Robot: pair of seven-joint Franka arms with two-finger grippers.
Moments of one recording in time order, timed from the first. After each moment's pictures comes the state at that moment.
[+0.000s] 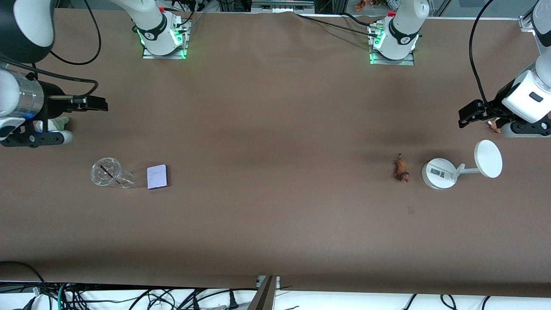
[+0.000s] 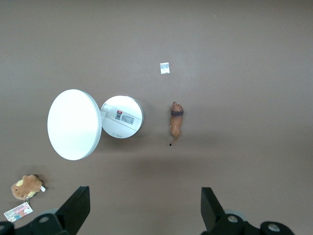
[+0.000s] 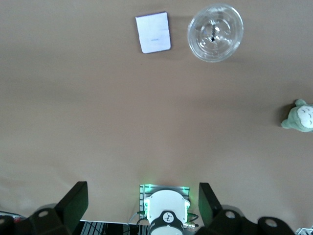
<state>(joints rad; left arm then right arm) 0.00 0.04 -0.02 -1.67 0.03 1.69 -0.03 0.32 0.36 -0.34 -1.17 0.13 1.14 -0.02</state>
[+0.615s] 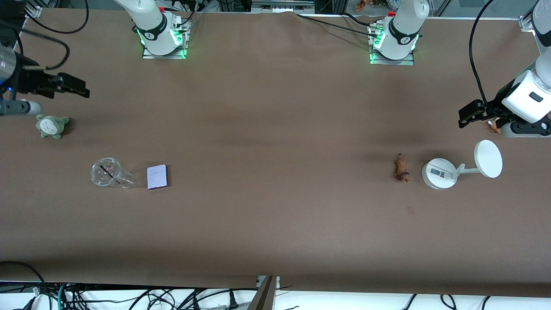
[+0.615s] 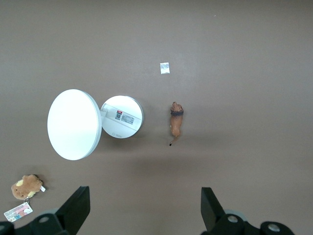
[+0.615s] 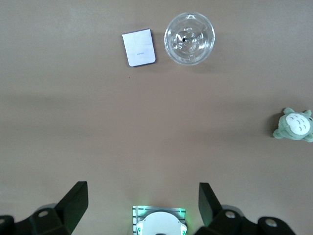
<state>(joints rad) 0.00 0.04 -0.02 -1.67 0.03 1.69 -0.03 0.08 0.00 -0.09 -1.61 0.04 1.43 -0.02</state>
